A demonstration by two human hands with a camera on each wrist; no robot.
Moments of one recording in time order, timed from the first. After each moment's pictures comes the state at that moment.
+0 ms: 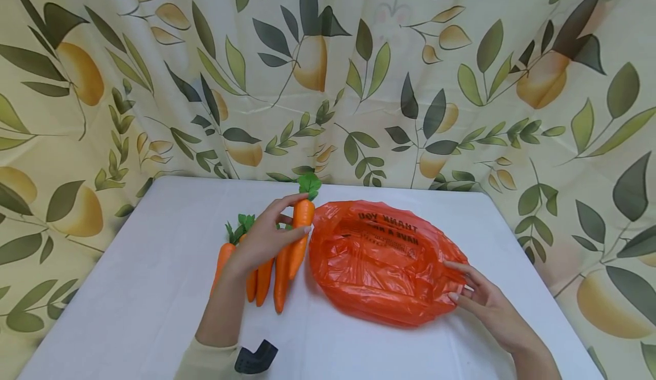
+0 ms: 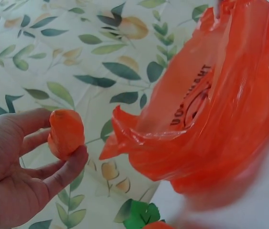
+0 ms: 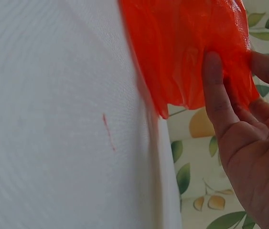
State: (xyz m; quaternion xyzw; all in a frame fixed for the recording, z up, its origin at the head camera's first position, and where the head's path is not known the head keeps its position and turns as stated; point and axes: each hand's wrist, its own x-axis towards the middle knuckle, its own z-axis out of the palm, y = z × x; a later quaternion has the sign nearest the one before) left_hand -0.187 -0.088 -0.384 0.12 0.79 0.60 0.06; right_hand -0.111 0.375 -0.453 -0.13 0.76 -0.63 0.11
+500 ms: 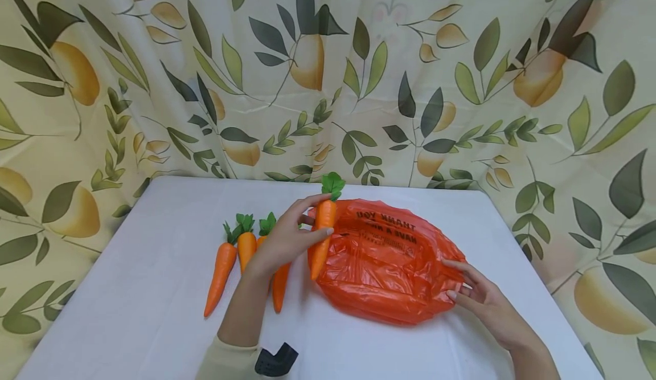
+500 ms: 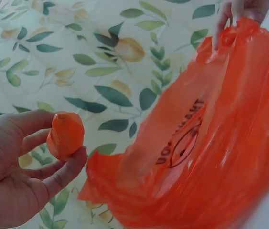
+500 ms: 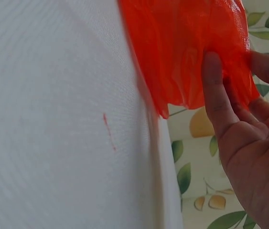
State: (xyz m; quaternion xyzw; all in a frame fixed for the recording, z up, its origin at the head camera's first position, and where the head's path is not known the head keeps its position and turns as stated) left_hand -0.186 -0.048 -0.381 0.15 0.76 0.63 0.07; right_hand -0.109 0.374 -0.452 -0.11 0.77 -0.62 0.10
